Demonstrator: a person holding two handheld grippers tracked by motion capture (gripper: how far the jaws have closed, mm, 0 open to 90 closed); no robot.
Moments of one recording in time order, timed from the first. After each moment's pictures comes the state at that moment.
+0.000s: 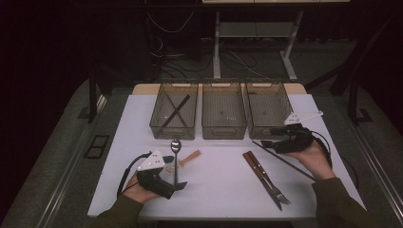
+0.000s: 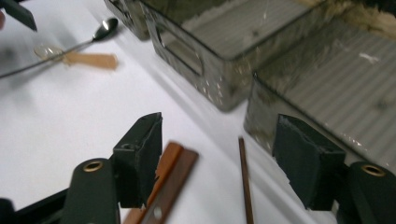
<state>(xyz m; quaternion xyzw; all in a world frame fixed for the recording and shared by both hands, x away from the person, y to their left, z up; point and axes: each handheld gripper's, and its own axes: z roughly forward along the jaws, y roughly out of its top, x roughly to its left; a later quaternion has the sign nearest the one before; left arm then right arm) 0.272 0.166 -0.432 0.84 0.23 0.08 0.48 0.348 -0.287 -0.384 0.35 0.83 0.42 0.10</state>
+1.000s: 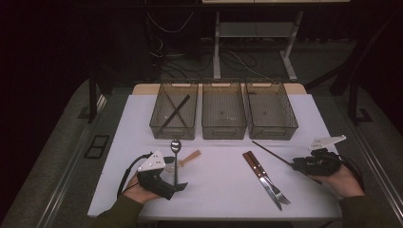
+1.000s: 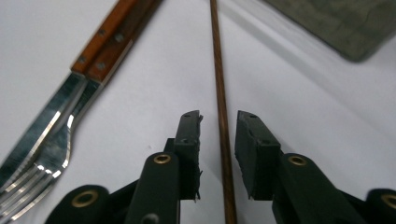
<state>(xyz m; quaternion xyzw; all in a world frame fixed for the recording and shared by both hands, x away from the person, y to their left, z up) 0.270 0.165 -0.432 0.84 0.23 0.08 0.48 0.303 -0.362 -0.433 0.38 0.86 0.33 0.08</state>
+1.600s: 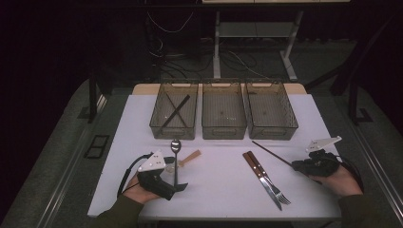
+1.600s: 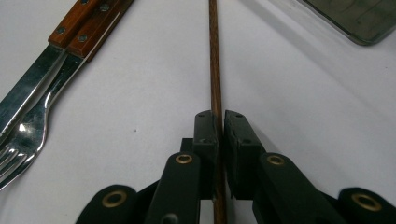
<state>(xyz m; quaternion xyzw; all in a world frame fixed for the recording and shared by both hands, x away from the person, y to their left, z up) 0.270 0.164 -0.432 0.84 0.22 0.08 0.48 0.306 -0.361 -0.441 0.36 0.88 0.30 0.08</state>
